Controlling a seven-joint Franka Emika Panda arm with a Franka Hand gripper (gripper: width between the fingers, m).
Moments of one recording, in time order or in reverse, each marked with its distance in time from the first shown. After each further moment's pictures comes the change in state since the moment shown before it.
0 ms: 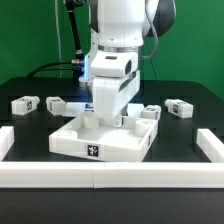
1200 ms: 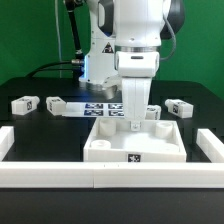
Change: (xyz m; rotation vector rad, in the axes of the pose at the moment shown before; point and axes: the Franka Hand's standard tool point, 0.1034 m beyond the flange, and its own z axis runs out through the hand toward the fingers) arm 0.039 0.014 -0.001 -0.051 0.017 -0.231
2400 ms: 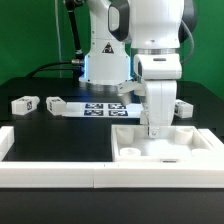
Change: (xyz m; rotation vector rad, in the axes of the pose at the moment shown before) arm 0.033 0.031 0.002 -0.044 0.015 -0.103
